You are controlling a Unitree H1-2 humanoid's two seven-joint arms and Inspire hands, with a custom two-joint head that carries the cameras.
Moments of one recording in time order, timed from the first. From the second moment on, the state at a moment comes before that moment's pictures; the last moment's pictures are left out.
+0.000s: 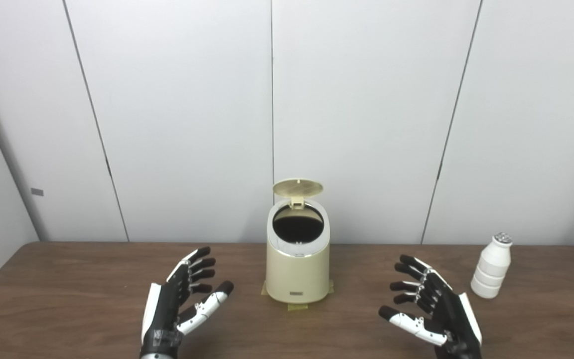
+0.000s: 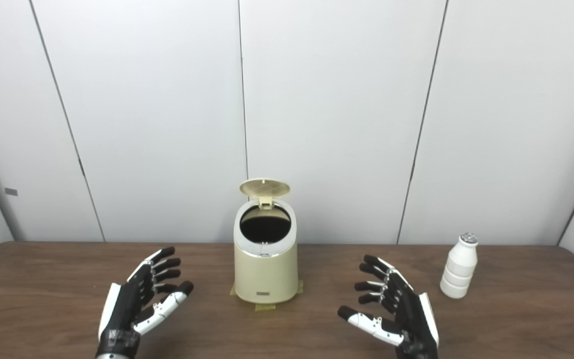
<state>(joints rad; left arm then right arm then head) -0.19 0.08 0.04 0.06 0.14 -0.11 0.08 -0.19 -0.06 -0.07 0.11 -0.03 -0.19 -0.06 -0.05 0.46</state>
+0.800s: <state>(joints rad) -0.21 0.16 0.08 0.18 0.11 -0.16 0.07 -0.41 -0.27 -0.29 -0.13 -0.24 0.02 -0.21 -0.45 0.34</state>
